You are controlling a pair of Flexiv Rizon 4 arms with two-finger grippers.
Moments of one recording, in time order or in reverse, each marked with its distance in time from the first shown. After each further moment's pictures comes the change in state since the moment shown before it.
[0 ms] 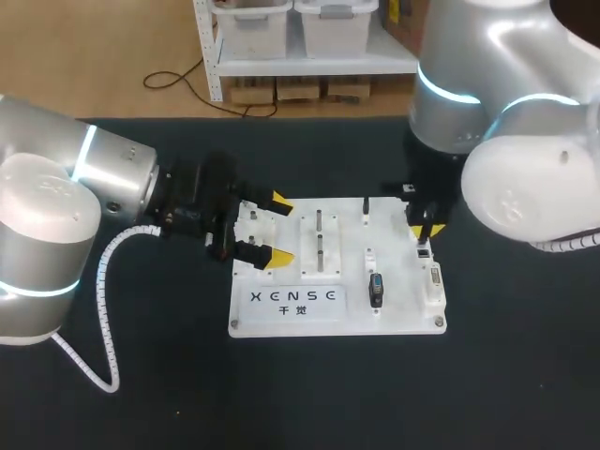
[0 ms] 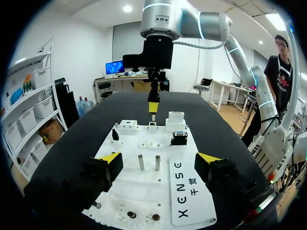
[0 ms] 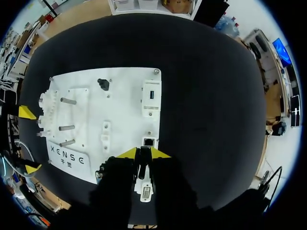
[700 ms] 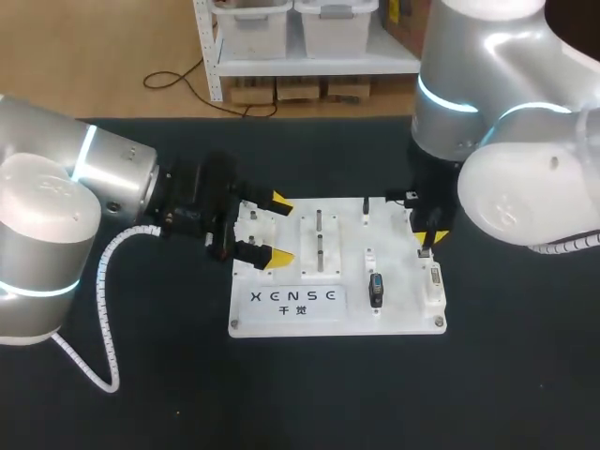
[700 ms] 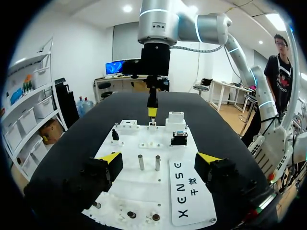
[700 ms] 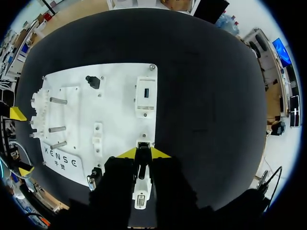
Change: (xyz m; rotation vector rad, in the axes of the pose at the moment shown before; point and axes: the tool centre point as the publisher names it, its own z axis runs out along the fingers) left arm 0.000 0.000 0.000 0.000 0.000 0.000; right arm -0.001 -0.006 0.016 0.012 0.019 -0.005
